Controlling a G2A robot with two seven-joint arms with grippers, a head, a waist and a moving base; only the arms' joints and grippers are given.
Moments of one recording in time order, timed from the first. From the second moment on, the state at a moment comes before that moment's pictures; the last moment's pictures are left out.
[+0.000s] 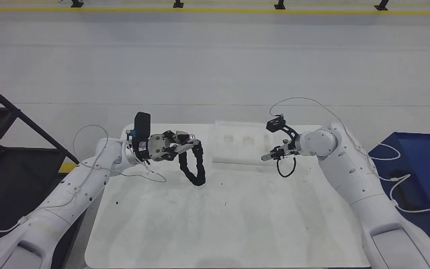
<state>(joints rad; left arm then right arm) 0.72 -0.85 -0.70 -1.18 1.19 -1.01 0.81 -0.60 -1.19 0.94 -0.89 -0.65 -0.45 1.10</state>
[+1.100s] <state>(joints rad) 0.72 -0.85 -0.70 -1.18 1.19 -1.01 0.81 -0.38 -1.29 0.72 -0.43 -0.93 -0.91 0.73</state>
